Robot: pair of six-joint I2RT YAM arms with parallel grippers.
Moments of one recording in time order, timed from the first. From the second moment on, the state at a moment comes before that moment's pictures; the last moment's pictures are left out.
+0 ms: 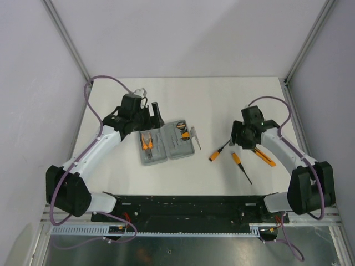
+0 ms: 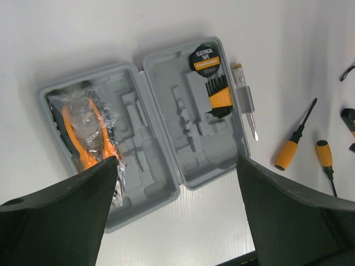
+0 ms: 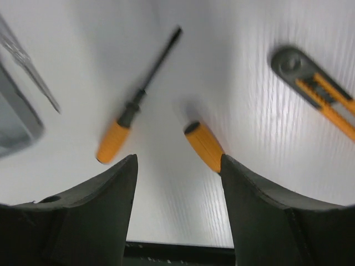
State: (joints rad) left arm -0.37 1.35 1.13 -0.52 0.04 -0.46; right arm 0.26 1.40 1.01 -0.67 0.00 0.46
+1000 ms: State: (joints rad) left arm -0.38 1.33 1.05 -0.48 0.04 -0.41; right arm 0.32 1.54 0.85 -0.67 0.02 0.51
